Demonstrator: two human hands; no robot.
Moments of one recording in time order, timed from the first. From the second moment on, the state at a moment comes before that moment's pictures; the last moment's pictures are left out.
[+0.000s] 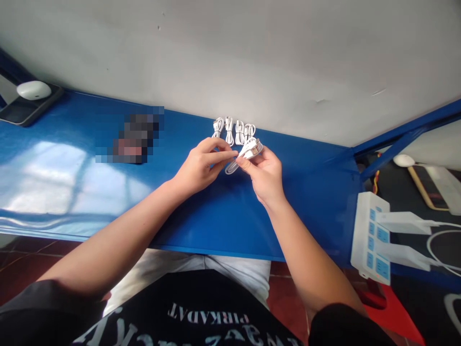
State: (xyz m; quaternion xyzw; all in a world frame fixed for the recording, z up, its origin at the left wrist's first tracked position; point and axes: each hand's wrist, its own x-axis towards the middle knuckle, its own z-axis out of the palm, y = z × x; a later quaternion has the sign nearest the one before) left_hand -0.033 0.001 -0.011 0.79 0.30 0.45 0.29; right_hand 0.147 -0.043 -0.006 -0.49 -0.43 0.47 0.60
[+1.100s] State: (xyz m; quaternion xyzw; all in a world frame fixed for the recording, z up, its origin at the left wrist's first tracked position) left_hand -0.024 -0.006 -0.011 0.57 0.38 0.39 0.61; right_hand 0.159 -0.036 -0.012 -0.51 -0.40 0.56 0.53
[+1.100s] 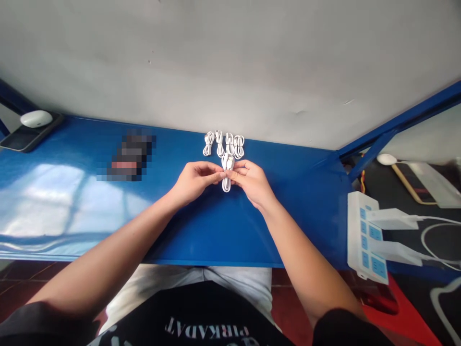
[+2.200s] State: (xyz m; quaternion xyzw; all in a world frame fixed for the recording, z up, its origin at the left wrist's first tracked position) left_hand -0.033 0.060 -0.023 0.81 0.51 0.26 0.16; right_hand 0.226 0.022 -0.024 -0.73 -0.56 0.08 0.38
